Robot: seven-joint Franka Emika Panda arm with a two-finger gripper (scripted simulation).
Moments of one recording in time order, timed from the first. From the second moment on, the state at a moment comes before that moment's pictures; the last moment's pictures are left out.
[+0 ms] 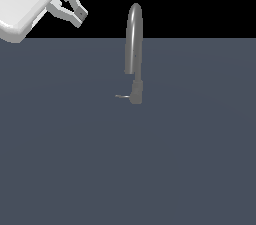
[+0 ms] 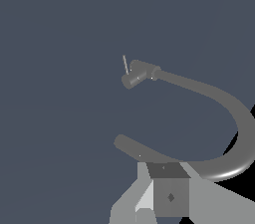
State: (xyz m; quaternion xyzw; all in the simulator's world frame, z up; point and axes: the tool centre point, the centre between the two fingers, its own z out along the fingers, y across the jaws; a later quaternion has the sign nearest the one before) arm -0.142 0.084 0.325 0.81 0.42 -0.03 0.40
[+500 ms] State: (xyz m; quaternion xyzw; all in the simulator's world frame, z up) arm -0.128 0.089 0.286 0.74 0.49 -0.03 0.46
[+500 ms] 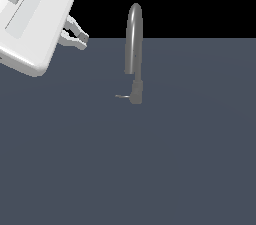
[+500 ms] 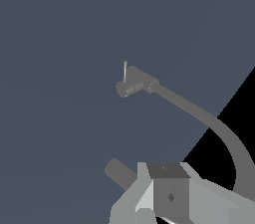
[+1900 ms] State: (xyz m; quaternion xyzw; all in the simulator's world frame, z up) arm -0.093 0.083 0.193 0.51 0.62 -0.04 0.60
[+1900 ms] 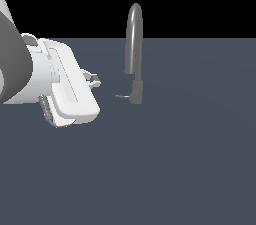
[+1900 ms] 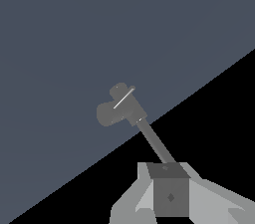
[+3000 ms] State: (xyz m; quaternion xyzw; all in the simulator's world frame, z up) arm -0.062 0.058 0.124 0.29 0.68 -0.05 0.67
